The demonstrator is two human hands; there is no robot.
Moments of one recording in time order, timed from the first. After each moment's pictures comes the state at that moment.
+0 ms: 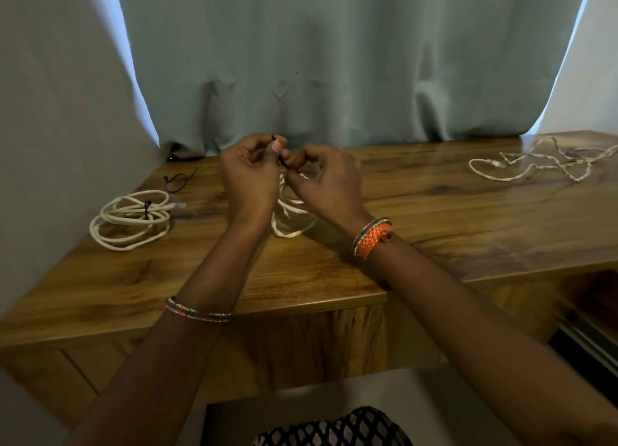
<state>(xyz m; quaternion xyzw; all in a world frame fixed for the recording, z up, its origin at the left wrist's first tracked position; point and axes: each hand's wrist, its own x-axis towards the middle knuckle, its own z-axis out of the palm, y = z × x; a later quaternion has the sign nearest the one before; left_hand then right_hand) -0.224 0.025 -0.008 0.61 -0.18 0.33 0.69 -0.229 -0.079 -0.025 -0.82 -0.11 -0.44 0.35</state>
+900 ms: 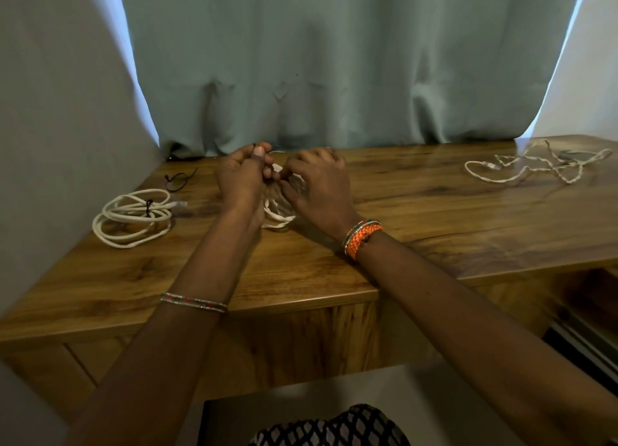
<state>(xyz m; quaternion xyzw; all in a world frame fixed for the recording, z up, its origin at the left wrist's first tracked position) -0.212 0.033 -0.009 0.51 -0.08 0.15 0.84 -0.219 -0.074 -0.038 -0.85 -0.19 -0.47 0.17</state>
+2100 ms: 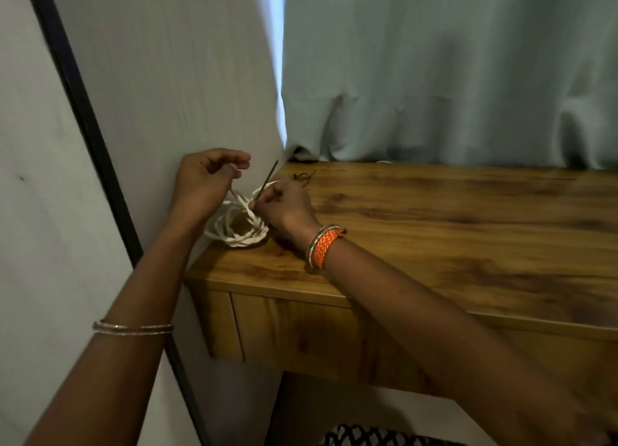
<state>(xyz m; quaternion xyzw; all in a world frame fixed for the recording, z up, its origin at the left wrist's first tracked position) -0.287 0.246 0.009 0.77 -0.03 0.33 0.54 -0.223 0.141 -0.040 -0.78 -0.19 -0.11 0.58</state>
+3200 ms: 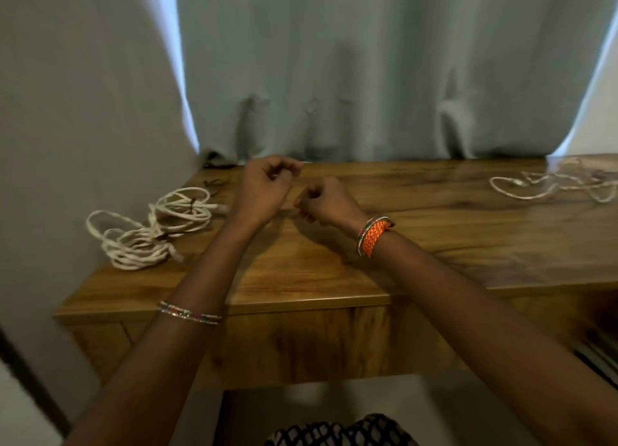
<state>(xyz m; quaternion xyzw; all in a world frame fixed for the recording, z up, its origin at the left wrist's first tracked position) -0.239 0.074 -0.003 0.76 -0.20 0.26 0.56 -0.224 -0.056 -0.024 -0.89 -0.11 -0.14 0.42</state>
